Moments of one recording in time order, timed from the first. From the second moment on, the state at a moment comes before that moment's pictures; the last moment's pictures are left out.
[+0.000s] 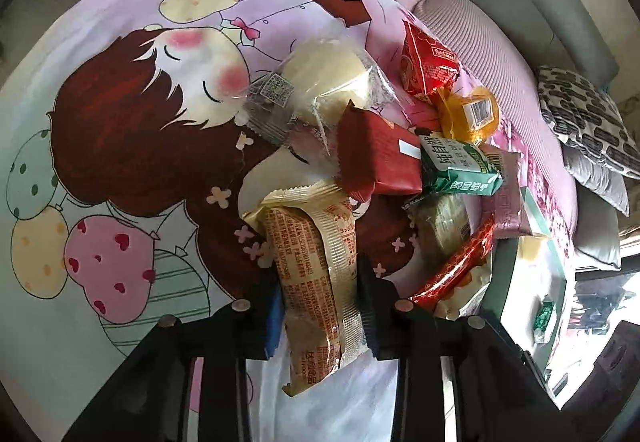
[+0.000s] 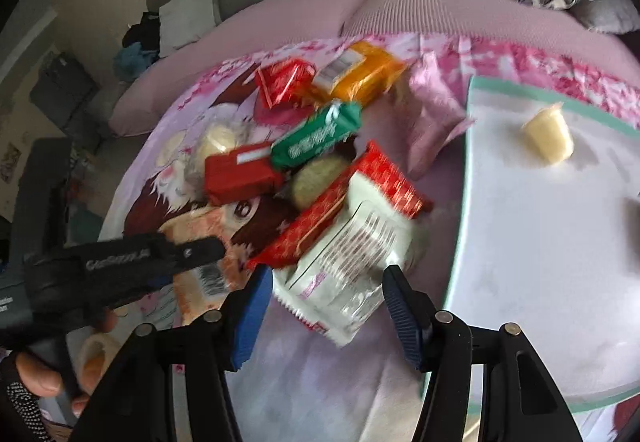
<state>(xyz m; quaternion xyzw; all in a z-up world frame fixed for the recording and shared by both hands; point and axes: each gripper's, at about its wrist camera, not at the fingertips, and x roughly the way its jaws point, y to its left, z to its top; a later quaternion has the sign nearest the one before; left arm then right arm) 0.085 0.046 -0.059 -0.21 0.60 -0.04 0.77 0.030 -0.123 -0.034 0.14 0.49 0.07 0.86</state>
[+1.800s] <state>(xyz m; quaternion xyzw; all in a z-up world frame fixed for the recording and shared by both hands) 0.072 0.077 -0.060 -0.24 0.60 -0.06 0.76 0.010 -0.113 -0.050 0.18 0.54 0.01 0.82</state>
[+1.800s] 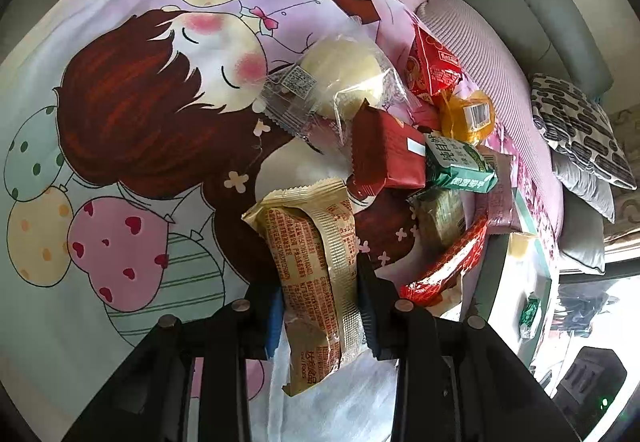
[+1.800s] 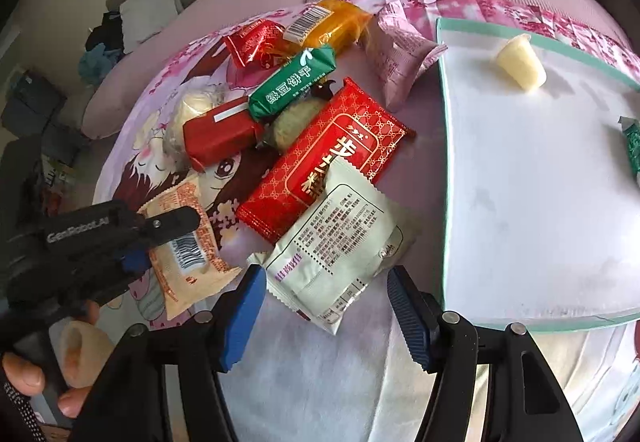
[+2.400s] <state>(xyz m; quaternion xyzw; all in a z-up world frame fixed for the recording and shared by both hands) 0.074 0.084 -0.063 -0.25 0.60 -0.06 0.76 0.035 -0.119 -0.055 0.22 0.52 -0.01 0.83</state>
